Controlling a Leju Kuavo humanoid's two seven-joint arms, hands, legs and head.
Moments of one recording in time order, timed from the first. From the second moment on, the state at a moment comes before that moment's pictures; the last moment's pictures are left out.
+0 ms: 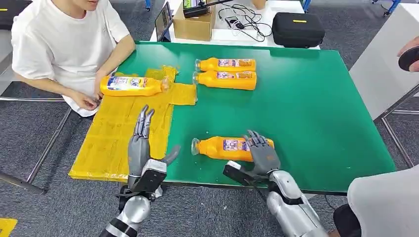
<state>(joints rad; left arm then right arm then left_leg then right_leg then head) -0.11 -0.14 -0.36 -1.39 -0.46 0.53 -0.44 -0.38 -0.01 0.47 -0.87 1.06 -0.27 0.04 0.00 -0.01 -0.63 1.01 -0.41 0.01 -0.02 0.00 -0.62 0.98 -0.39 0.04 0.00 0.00</state>
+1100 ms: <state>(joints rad) -0.18 -0.14 -0.40 -1.31 -0.44 0.46 -0.44 -0.62 0.03 0.49 -0.58 1.02 0.01 -0.22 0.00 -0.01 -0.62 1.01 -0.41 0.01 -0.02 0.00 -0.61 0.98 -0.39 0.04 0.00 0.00</state>
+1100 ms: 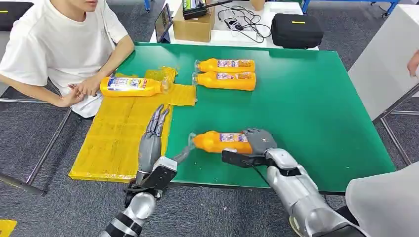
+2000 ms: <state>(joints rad) -0.15 -0.22 -0.34 -1.39 0.24 0.43 -0.42 -0.39 0.01 0.51 -0.82 0.70 -0.35 -0.45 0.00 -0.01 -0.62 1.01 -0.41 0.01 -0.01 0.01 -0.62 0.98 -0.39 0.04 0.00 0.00</state>
